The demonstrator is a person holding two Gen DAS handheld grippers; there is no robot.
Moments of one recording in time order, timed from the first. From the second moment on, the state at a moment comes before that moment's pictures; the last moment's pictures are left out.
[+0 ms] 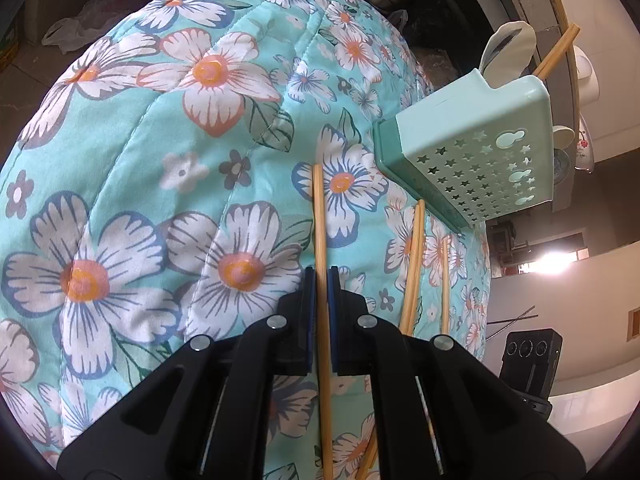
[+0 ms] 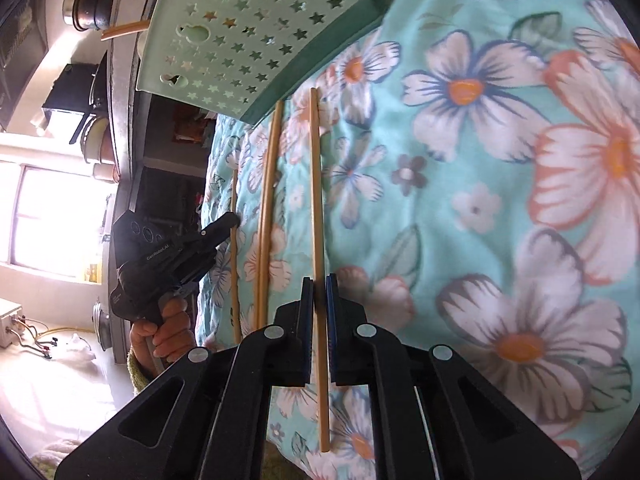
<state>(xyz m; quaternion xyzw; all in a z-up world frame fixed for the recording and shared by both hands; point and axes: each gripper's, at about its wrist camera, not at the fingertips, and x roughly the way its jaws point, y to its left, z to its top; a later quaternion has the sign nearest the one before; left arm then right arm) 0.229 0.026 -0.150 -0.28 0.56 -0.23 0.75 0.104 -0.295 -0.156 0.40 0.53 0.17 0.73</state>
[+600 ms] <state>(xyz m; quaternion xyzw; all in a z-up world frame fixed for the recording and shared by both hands) 0.231 0.022 -0.150 -0.28 0.56 -0.23 0.75 0.152 -0.301 -0.111 0.23 0.50 0.08 0.83</state>
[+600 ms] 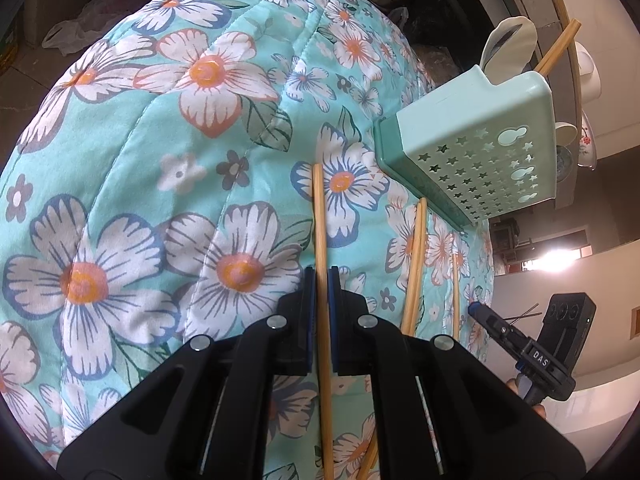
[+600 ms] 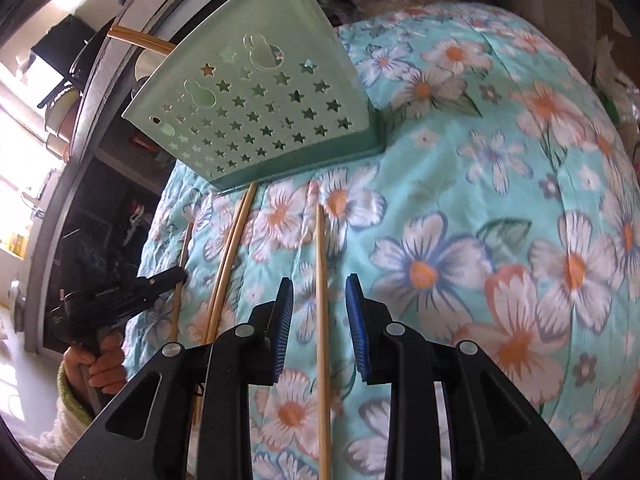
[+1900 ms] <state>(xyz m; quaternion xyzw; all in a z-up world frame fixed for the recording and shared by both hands) 0.263 -0.029 -0.122 -0.08 0.55 -0.16 0.81 0.184 -0.288 -0.131 0.17 0.50 0.06 0.84</state>
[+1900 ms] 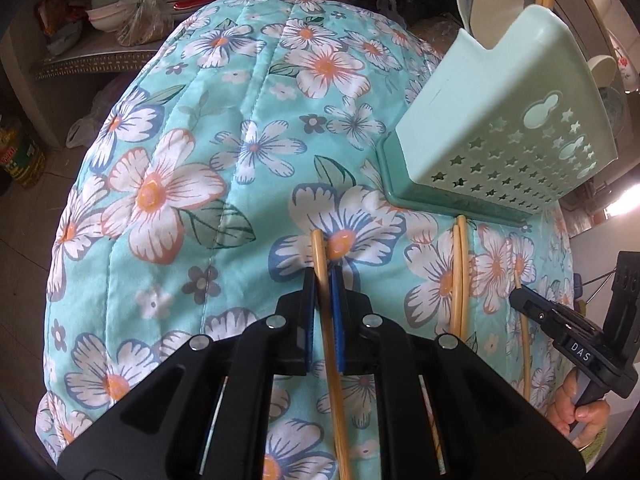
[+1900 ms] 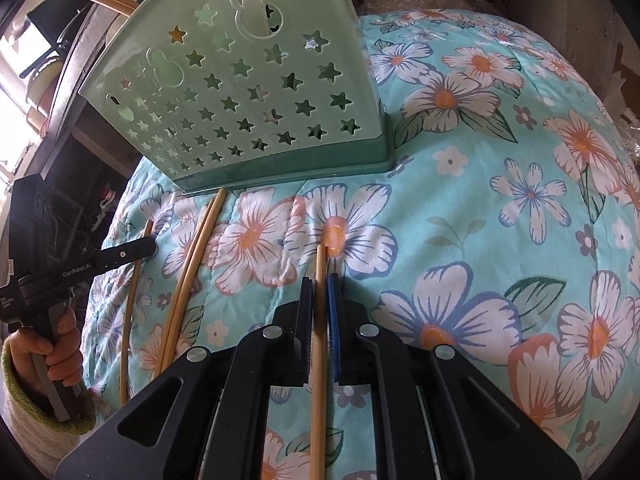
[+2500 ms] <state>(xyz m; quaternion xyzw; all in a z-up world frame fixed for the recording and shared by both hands) 0.216 -0.044 -0.065 -0.02 0.48 -0.16 0.86 0.155 -0.295 -0.089 0.20 0.46 0.07 0.86</state>
